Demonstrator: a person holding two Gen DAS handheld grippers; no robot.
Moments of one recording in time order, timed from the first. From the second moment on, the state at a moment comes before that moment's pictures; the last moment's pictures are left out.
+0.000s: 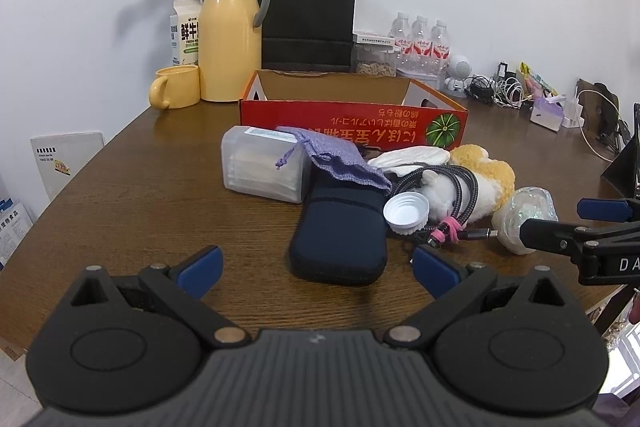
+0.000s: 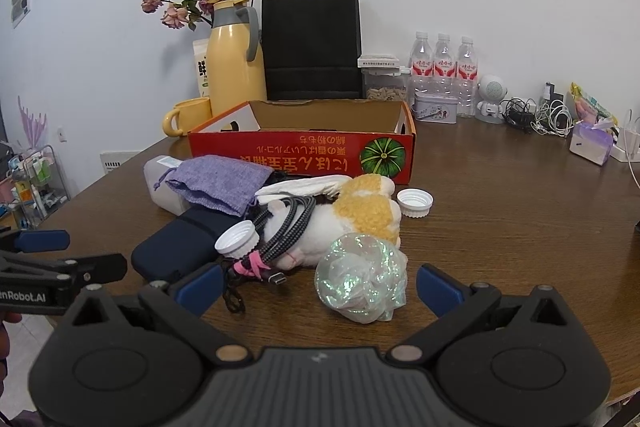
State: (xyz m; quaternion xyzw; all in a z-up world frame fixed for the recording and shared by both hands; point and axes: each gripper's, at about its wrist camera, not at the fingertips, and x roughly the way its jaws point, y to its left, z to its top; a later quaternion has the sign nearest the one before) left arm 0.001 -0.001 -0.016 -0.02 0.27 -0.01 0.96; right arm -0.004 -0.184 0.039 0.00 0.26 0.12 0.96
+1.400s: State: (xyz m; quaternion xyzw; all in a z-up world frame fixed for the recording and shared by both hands) left arm -0.003 -0.001 -0.024 -0.02 0.27 -0.01 0.96; right arm -0.007 -0.184 0.032 0.00 0.26 0.12 0.96
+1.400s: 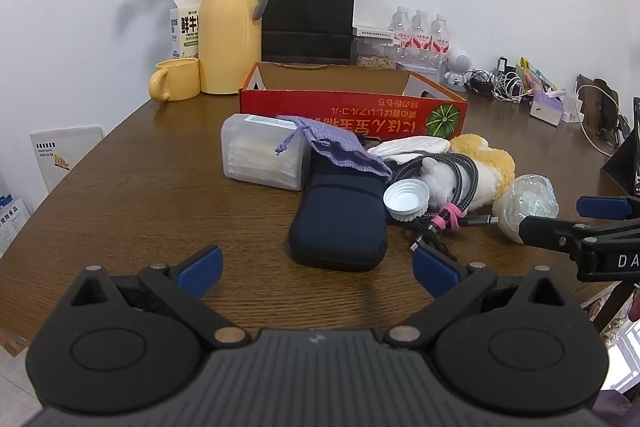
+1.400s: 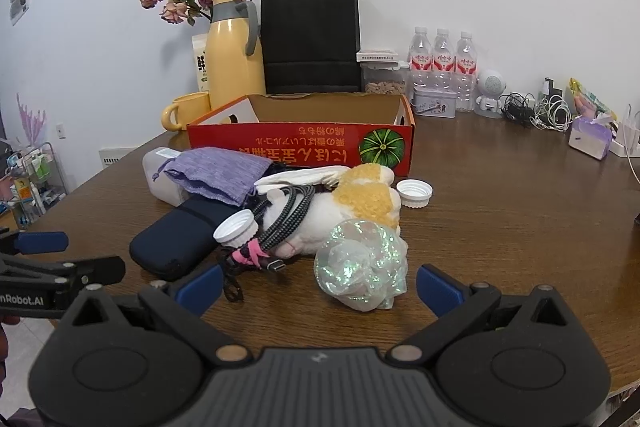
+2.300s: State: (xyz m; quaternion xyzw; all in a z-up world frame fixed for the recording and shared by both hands) left arm 0.007 -0.002 -0.032 -0.02 0.29 -0.01 0.96; right arm 0.002 -0.185 0.024 -0.01 0.27 0.11 0.96
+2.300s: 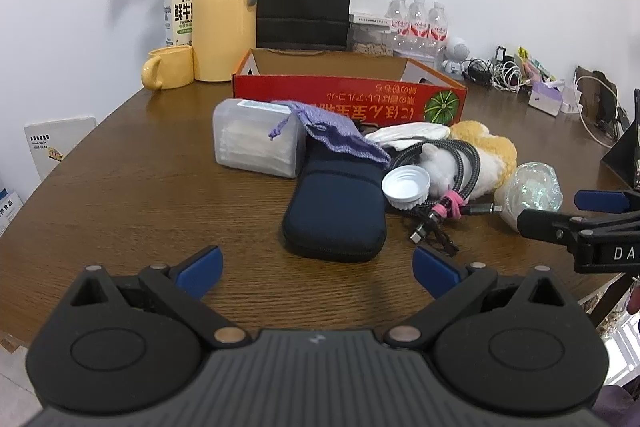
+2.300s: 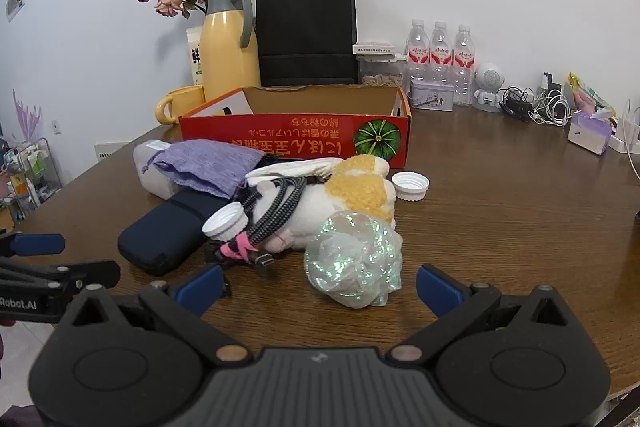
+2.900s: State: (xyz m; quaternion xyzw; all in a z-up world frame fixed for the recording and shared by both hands) left arm 0.080 -0.020 -0.044 0.00 0.31 0.00 0.95; right arm 0.046 -0.201 0.002 0.00 0.29 0.11 0.95
